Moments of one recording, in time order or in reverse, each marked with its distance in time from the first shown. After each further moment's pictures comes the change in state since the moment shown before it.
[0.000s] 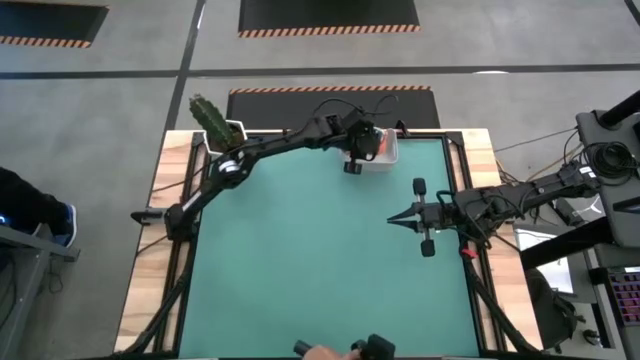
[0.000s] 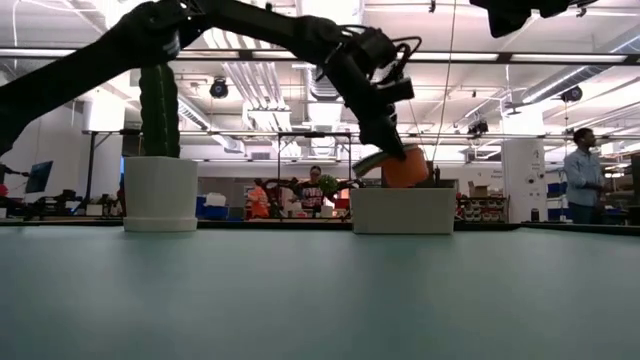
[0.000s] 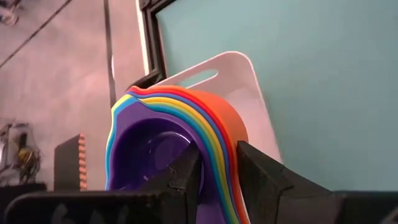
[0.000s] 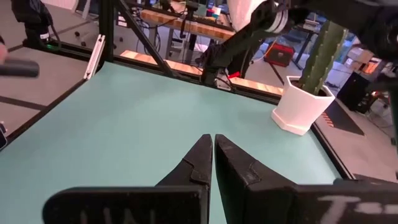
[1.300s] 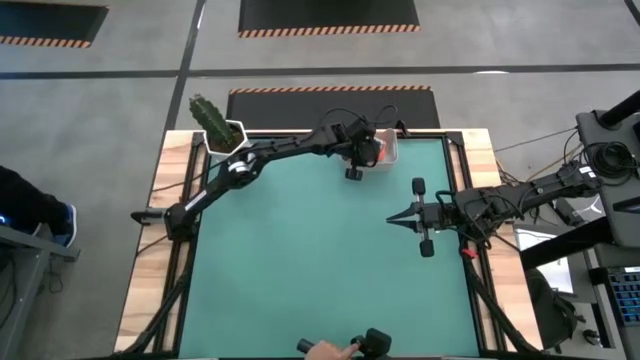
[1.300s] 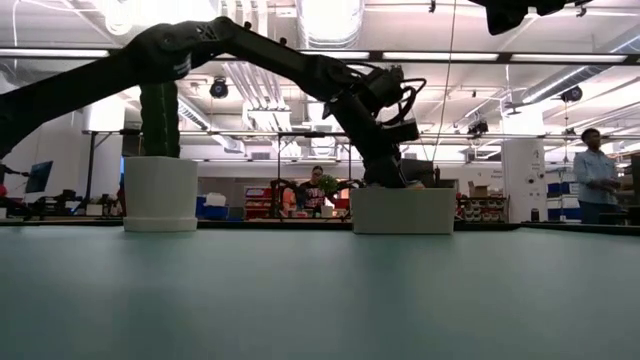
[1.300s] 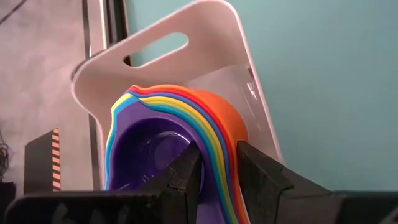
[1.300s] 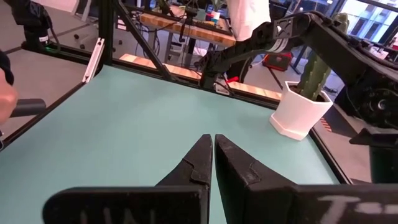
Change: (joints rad) left arm 0.024 0.112 -0.034 0.098 0.054 -0.011; right arm 0.000 0.010 -0.001 0.030 0.001 -0.015
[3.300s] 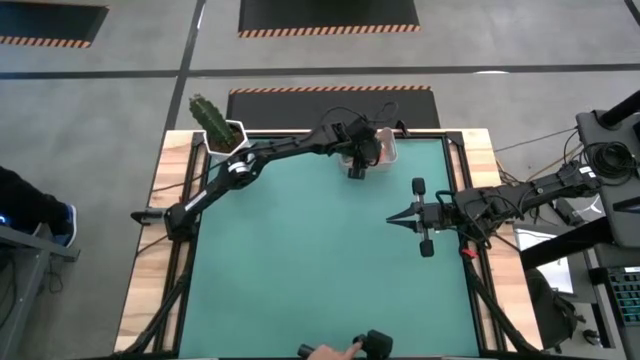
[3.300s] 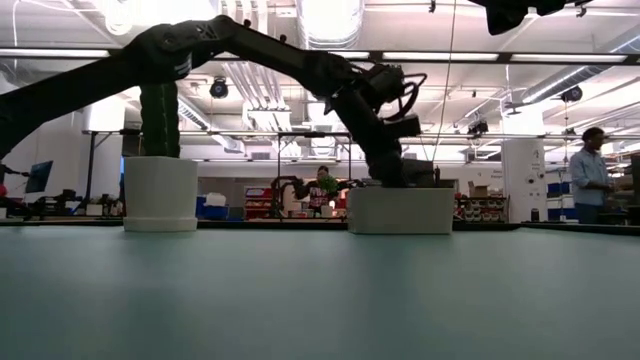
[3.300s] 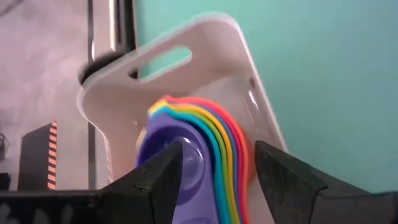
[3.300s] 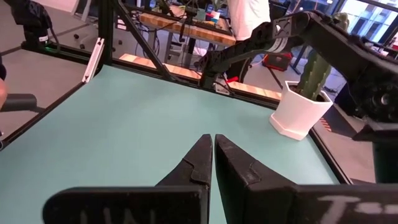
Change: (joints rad) left arm -0.005 0.007 0.031 -0.017 -0.011 -0.061; right arm 0.000 0.000 0.000 0.000 0.001 0.000
